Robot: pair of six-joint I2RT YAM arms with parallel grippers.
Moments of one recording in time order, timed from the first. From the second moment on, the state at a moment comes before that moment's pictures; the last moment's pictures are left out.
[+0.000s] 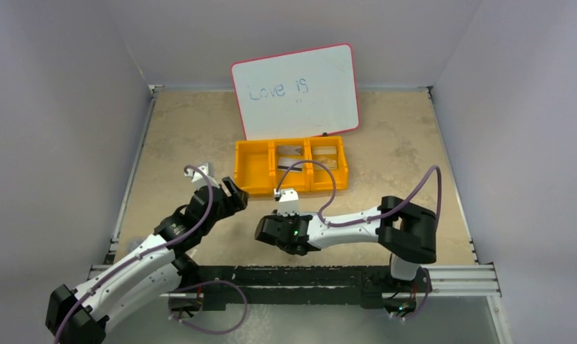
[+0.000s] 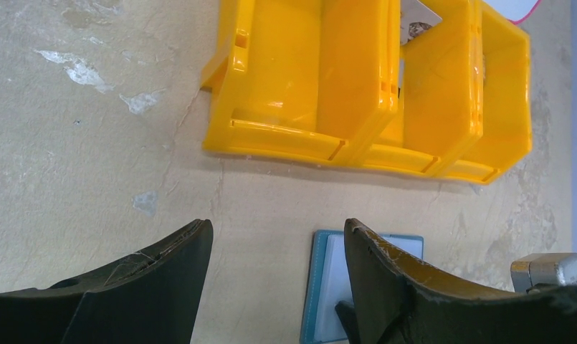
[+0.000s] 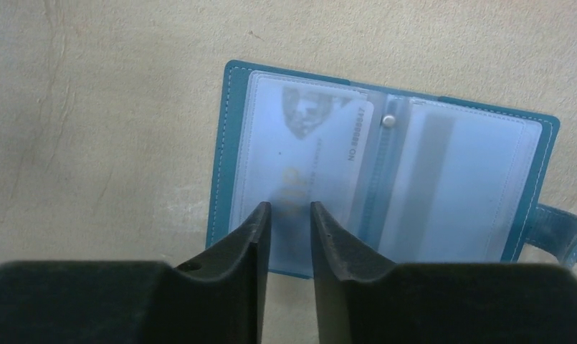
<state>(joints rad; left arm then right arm) -0.69 0.69 0.42 -0.31 -0.37 -0.89 1.34 1.75 1.00 -0.44 0.67 1.08</state>
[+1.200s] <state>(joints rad) -0.69 0.67 0.42 -0.30 -0.37 -0.89 1.40 1.72 0.97 -0.37 0.64 0.92</state>
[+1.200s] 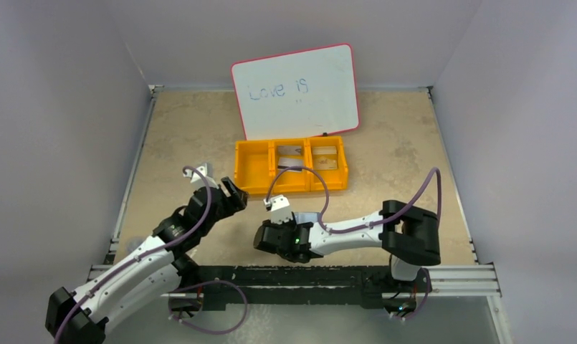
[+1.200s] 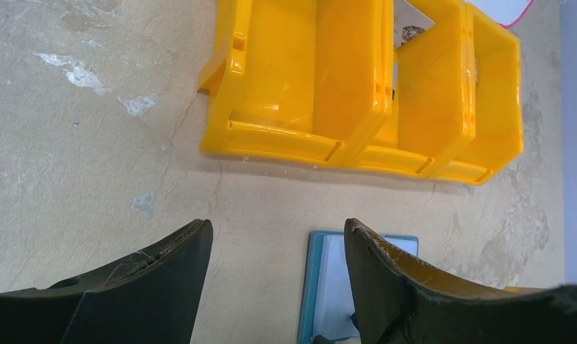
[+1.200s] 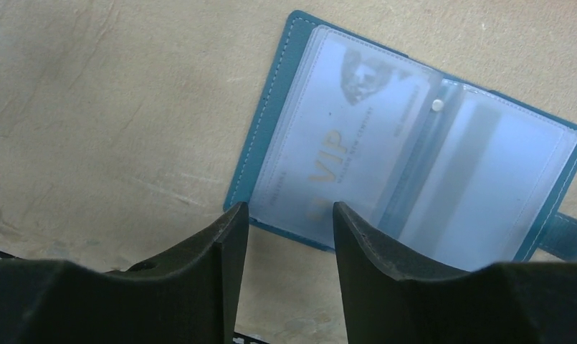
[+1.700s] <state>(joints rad) -0.69 0.67 0.42 -0.31 -0.37 -0.89 1.40 1.69 0.92 -0.37 0.66 0.98</state>
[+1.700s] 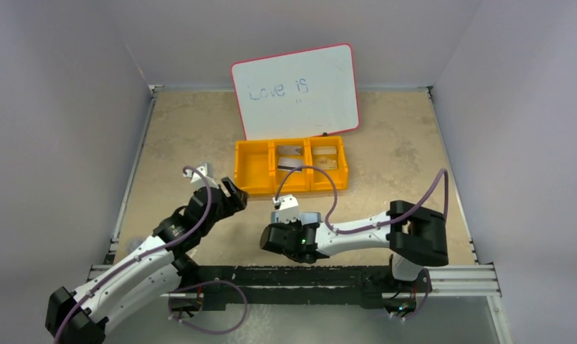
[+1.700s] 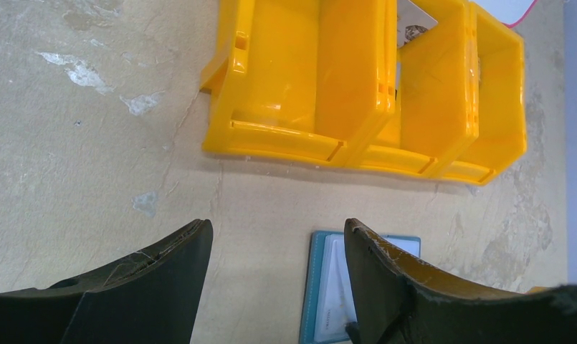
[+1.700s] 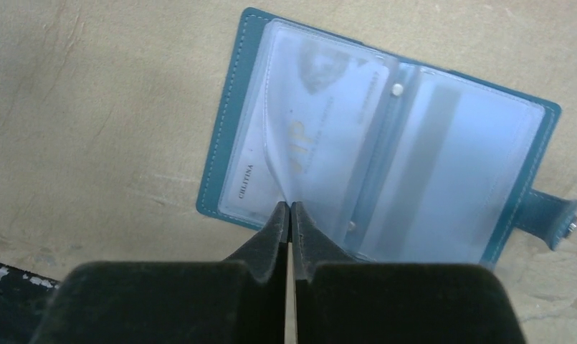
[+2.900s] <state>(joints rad) -0.77 0.95 0.37 -0.04 -0.10 -0.86 1.05 0.83 0.48 -0.27 0.44 1.03</state>
